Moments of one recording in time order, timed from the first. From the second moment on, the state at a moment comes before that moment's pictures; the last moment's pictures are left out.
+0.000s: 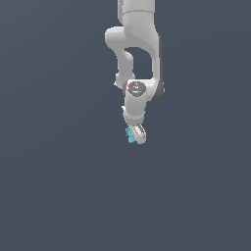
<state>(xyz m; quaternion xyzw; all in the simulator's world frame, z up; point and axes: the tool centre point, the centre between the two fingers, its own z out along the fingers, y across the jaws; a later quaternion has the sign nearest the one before) -0.092 0.041 0.045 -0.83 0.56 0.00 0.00</state>
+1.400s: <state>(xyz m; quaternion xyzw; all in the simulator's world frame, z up) -0.027 -0.012 0.149 -0.83 0.56 0.00 0.00</state>
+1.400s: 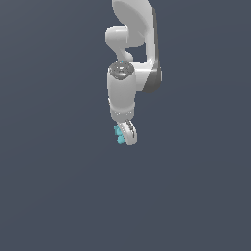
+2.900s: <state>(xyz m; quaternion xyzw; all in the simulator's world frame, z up) 0.087 -0.093 0.317 -0.83 0.56 0.00 0.00</state>
